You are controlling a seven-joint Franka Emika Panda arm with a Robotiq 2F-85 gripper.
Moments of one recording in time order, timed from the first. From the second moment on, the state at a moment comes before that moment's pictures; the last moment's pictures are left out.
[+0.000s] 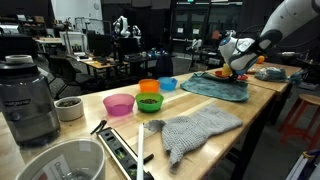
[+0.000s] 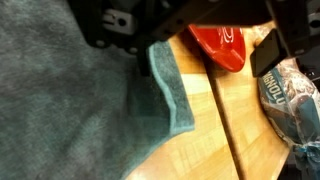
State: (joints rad) arm -0.21 0.19 -0.27 -2.00 -0.96 2.21 0.39
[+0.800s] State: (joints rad) arm -0.21 0.26 -0.30 -1.92 -0.96 2.21 0.53
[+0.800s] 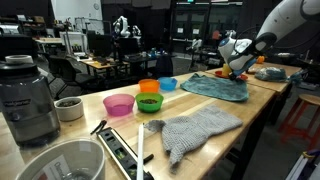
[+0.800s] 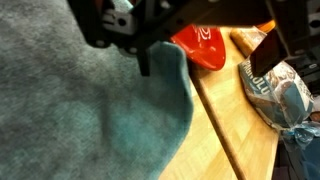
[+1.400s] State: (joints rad) arm -0.21 0.31 -0.32 -1.85 -0.96 2.18 0.61
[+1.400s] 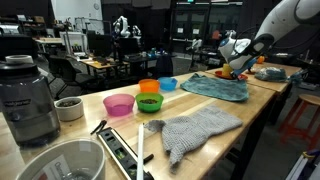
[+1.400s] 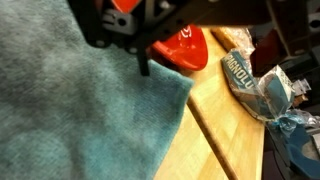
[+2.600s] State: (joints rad) arm -0.18 0.21 -0.21 -1.85 -0.56 2.22 0.37
